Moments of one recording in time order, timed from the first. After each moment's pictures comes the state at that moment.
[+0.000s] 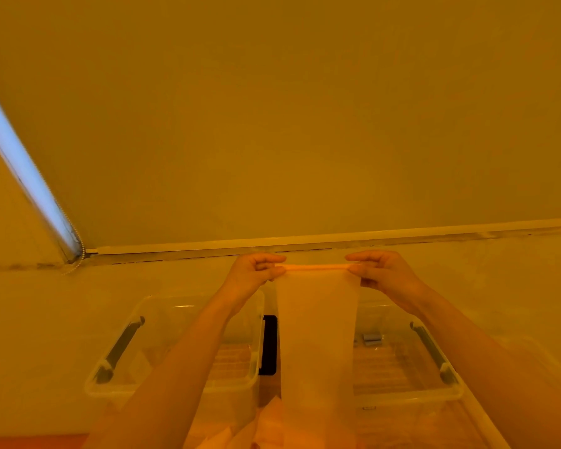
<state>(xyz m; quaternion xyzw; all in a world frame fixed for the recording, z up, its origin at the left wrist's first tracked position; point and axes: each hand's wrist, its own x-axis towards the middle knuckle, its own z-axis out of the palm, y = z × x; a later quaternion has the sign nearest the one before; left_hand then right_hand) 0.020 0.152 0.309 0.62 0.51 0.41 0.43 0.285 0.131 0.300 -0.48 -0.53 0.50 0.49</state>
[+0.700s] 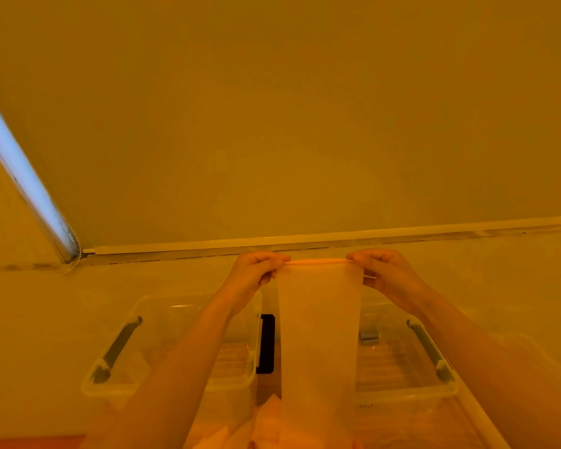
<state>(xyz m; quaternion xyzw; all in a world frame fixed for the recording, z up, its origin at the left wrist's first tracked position) 0.026 0.153 0.309 0.58 0.45 0.44 0.51 0.285 0.122 0.306 -0.45 -0.49 0.53 0.52</state>
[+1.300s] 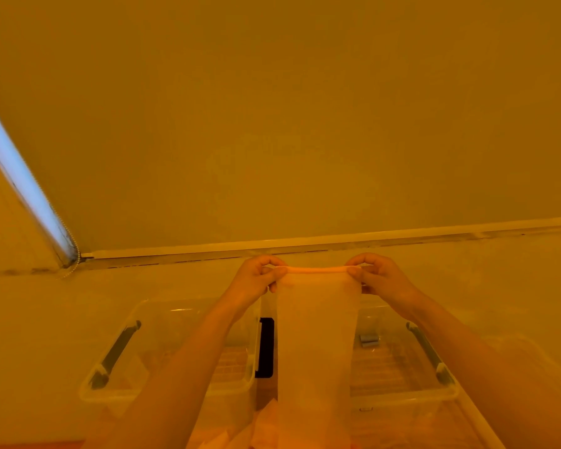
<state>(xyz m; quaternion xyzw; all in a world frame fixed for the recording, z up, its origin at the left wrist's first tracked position) 0.033 0.152 0.305 0.64 0.51 0.39 0.42 0.286 0.124 0.295 -0.49 -0.57 0.46 0.47</state>
